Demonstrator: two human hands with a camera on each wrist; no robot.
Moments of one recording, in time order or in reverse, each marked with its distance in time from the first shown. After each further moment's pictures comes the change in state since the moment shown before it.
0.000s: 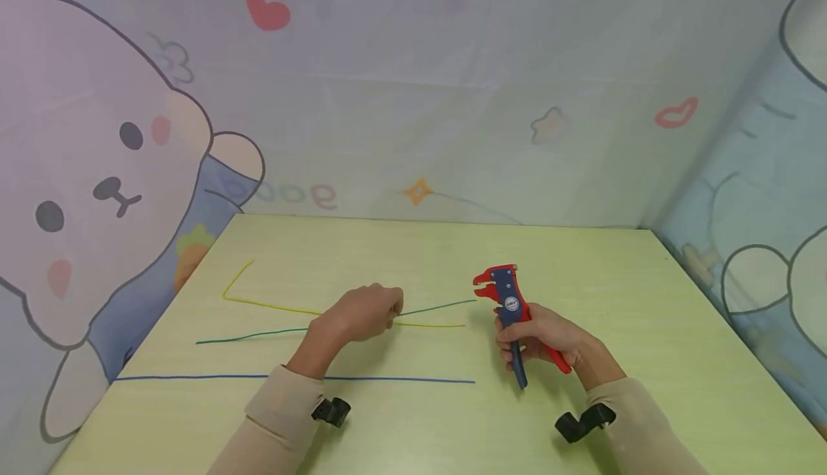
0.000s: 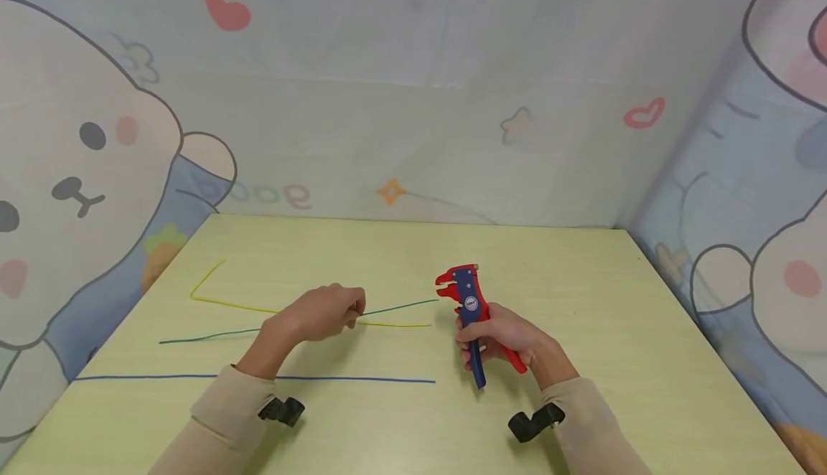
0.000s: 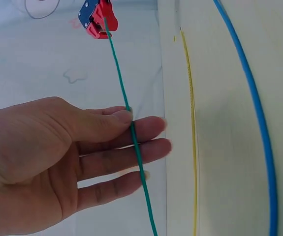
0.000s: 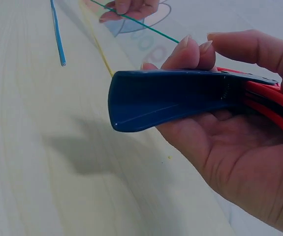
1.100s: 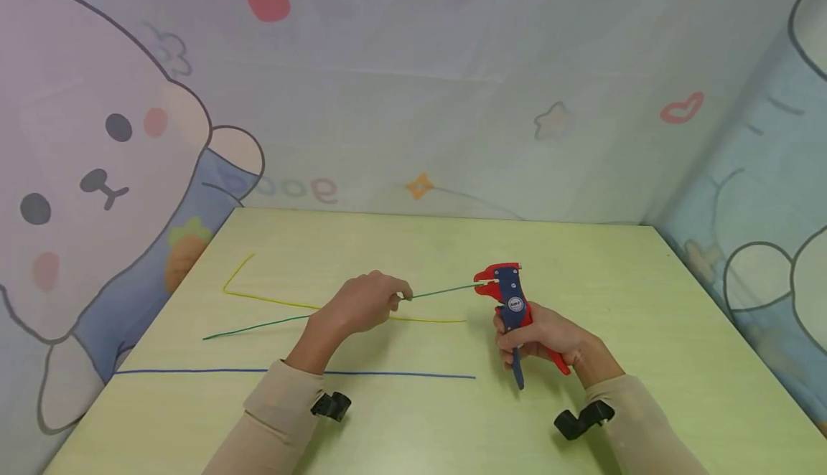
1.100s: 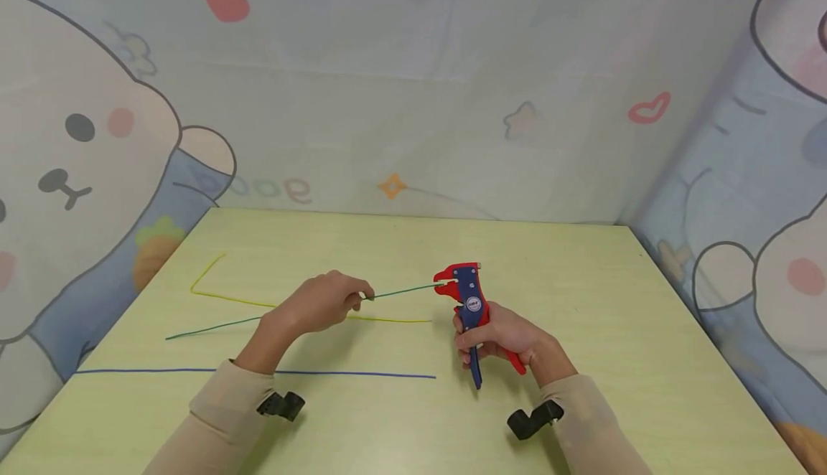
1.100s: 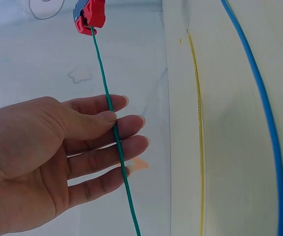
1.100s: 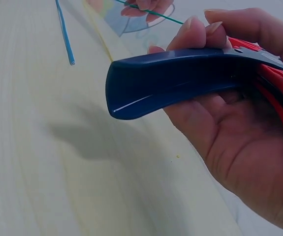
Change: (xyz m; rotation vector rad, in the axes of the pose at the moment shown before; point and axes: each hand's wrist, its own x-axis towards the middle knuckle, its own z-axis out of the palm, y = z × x) left_hand 0.001 0.002 -0.008 0.006 0.111 0.025; right_hand 0.004 0.003 0.002 -0.039 -0.106 -0.067
